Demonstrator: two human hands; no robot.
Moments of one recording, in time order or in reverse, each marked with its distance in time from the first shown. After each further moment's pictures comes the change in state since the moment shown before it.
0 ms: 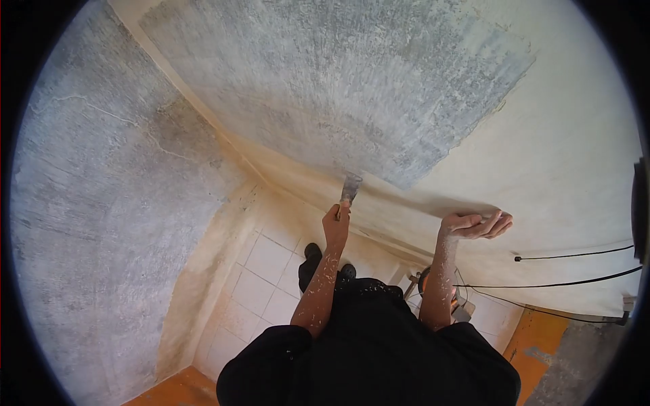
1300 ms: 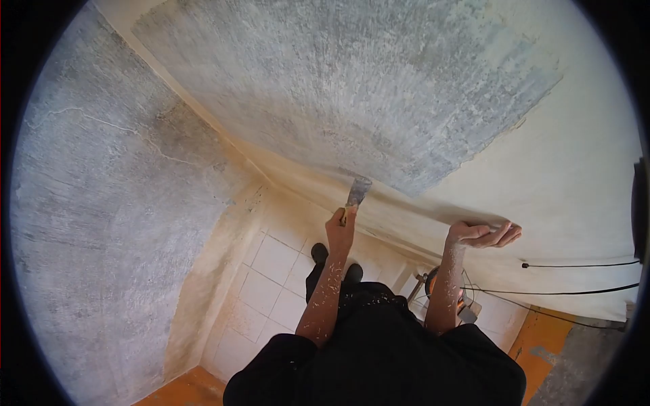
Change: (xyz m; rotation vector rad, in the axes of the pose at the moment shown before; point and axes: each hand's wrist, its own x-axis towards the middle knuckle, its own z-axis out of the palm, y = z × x) left_hand 0.002 0.008 -0.009 0.152 0.029 0.087; right_hand 0.001 -0.003 0.002 -0.021 0.000 -0.009
